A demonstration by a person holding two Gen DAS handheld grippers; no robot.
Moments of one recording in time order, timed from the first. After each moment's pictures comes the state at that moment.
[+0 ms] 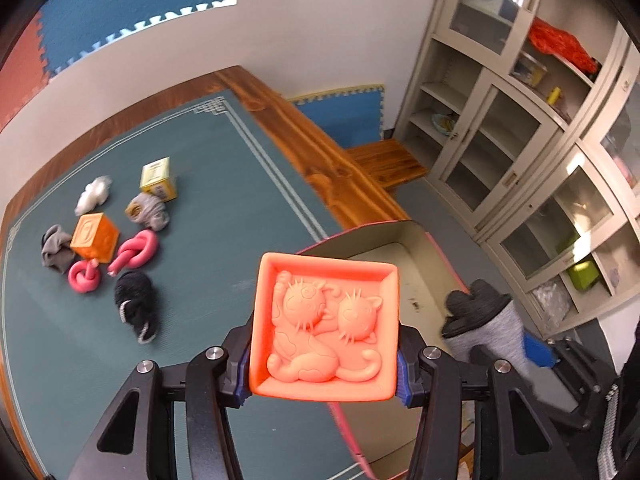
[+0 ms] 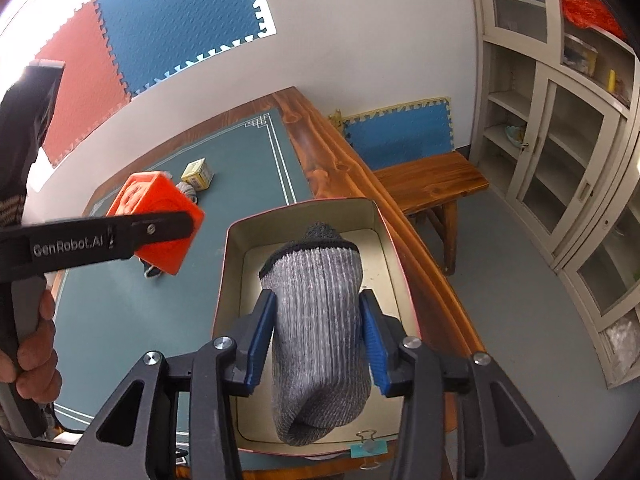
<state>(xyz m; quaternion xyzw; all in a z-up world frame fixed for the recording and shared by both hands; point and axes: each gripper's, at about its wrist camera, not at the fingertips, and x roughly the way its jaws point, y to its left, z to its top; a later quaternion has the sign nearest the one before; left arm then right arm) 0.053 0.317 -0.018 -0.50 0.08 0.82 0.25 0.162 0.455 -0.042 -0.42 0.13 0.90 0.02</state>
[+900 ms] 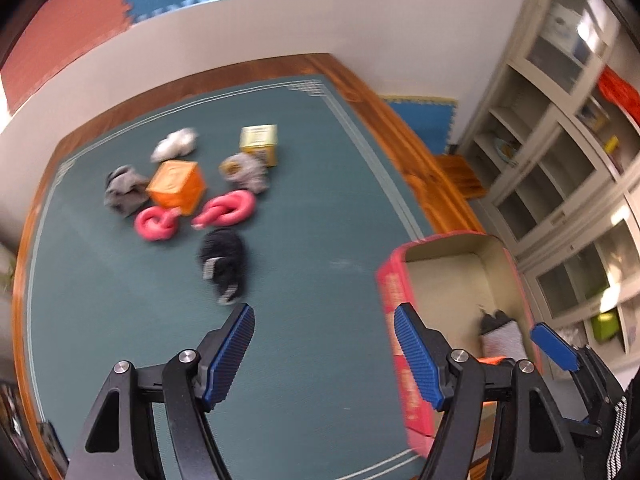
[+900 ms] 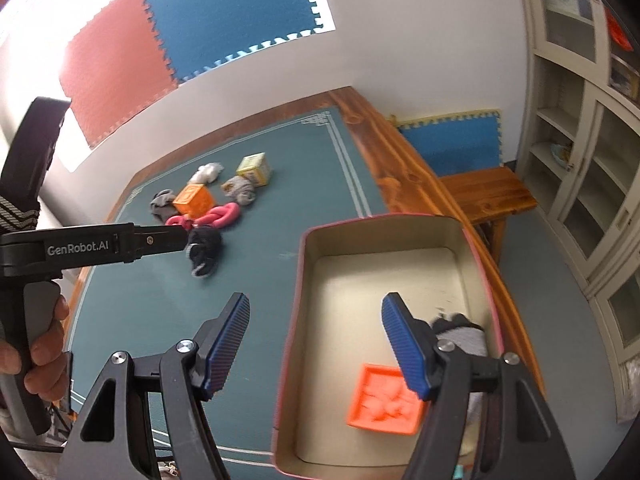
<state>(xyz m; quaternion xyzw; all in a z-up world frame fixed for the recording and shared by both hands) 0.036 0.206 -0.021 -0.52 0.02 0.84 0.13 0.129 0.396 -0.037 -0.41 0.11 0.90 -0.06</state>
